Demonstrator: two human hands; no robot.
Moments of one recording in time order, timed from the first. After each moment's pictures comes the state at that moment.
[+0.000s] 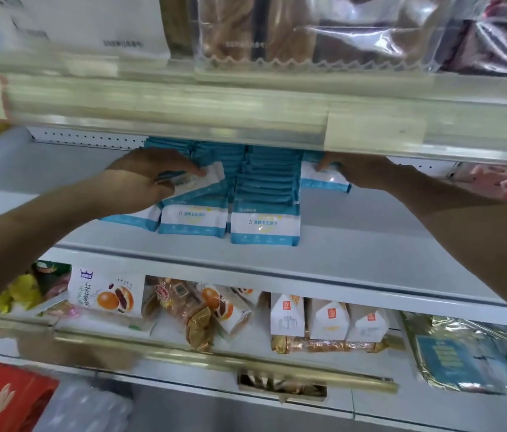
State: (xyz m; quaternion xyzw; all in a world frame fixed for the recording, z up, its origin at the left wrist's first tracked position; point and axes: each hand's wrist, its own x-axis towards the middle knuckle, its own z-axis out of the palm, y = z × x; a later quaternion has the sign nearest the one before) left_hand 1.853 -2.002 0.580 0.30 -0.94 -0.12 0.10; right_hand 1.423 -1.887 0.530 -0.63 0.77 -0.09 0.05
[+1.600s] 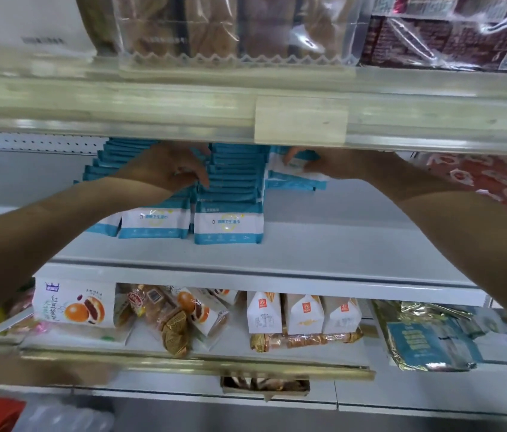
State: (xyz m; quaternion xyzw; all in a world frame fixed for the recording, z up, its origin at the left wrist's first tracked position) left_hand 1.762 -1.979 0.571 0.20 -0.96 -0.14 0.12; right_hand 1.419 -1.842 0.570 -0.75 0.64 -0.15 0.06
